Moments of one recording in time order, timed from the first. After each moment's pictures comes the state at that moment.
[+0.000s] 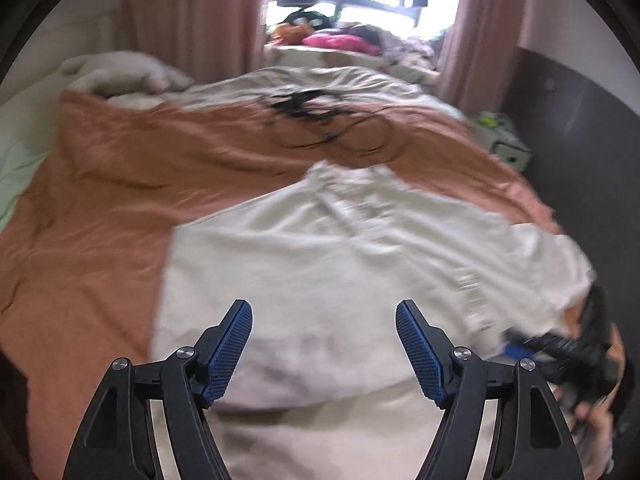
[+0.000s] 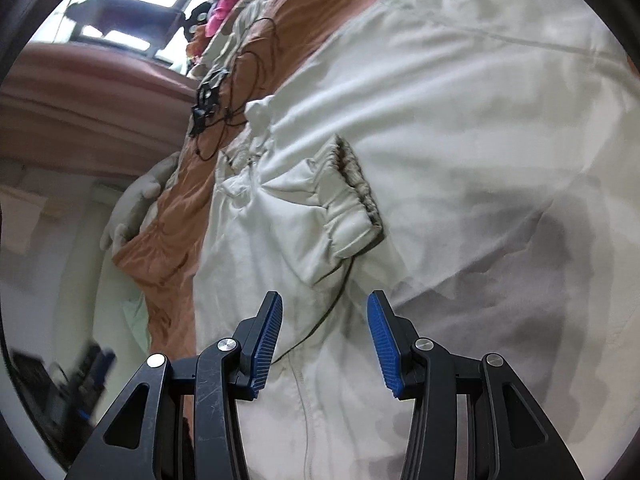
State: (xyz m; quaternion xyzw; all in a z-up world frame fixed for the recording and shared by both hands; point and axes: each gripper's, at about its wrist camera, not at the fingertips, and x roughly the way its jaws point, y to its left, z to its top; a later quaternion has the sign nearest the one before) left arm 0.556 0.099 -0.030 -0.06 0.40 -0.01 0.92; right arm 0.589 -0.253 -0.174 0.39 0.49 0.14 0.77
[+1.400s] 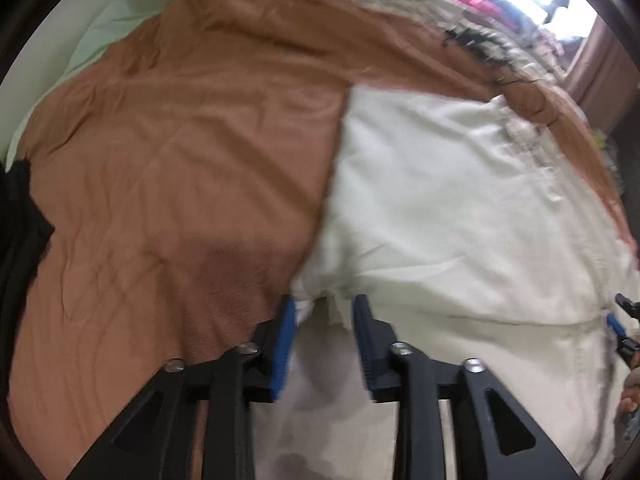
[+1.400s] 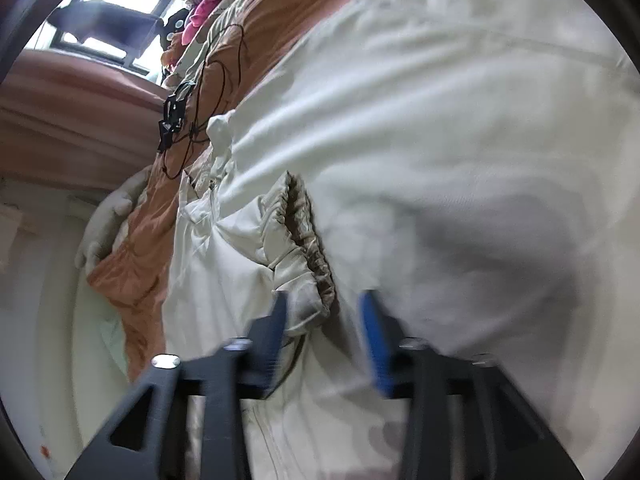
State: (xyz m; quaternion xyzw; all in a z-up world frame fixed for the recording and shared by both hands) left arm 0.498 0.227 -0.142 -0.16 0.49 0.13 0.85; right arm 0.608 -0.267 -0.173 0.35 0.49 0.09 0.79
